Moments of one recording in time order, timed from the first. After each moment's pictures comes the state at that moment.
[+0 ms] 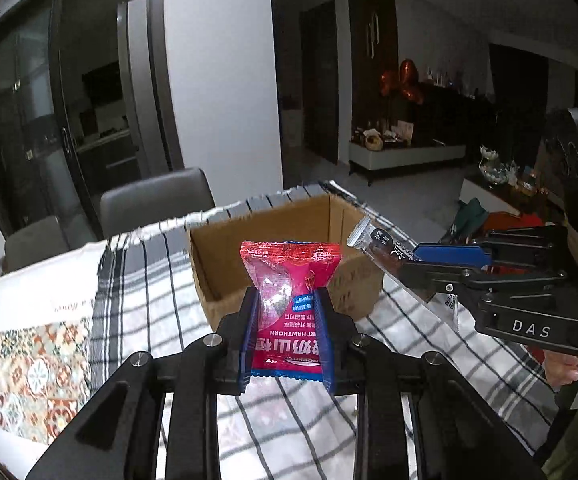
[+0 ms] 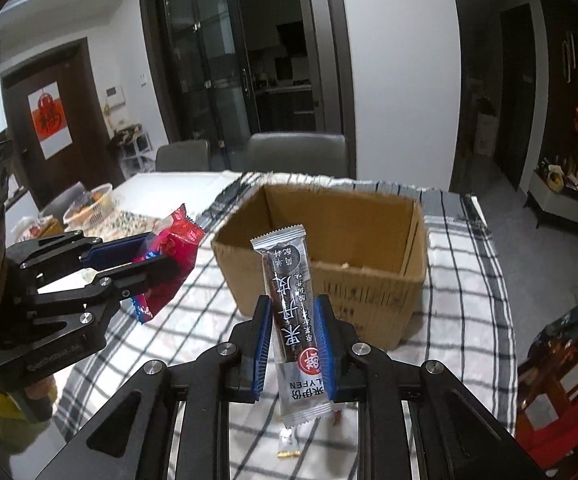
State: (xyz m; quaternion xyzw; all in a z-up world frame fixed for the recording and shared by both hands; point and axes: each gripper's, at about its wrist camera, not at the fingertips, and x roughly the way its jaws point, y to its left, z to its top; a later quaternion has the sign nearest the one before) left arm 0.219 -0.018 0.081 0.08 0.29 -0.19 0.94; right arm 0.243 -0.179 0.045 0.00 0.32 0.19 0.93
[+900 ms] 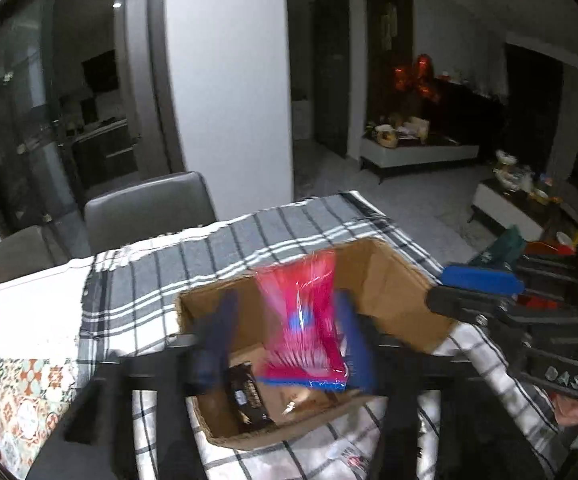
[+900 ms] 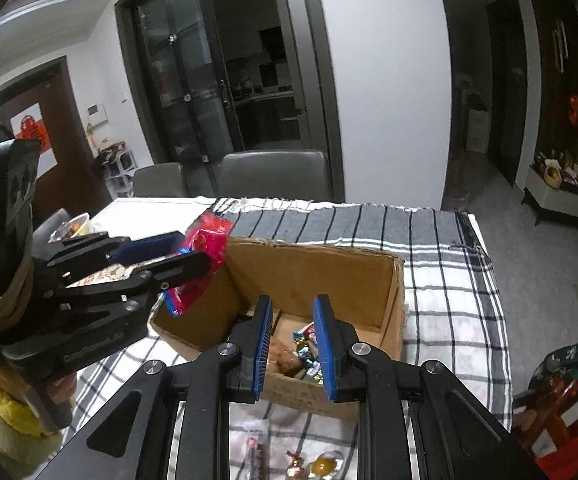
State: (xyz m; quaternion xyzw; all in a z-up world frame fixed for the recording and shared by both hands) left arm 0.349 -0.048 0.078 0.07 0.31 -0.17 0.93; right arm 0.339 -0.198 0.041 0.03 0.33 0.17 0.93
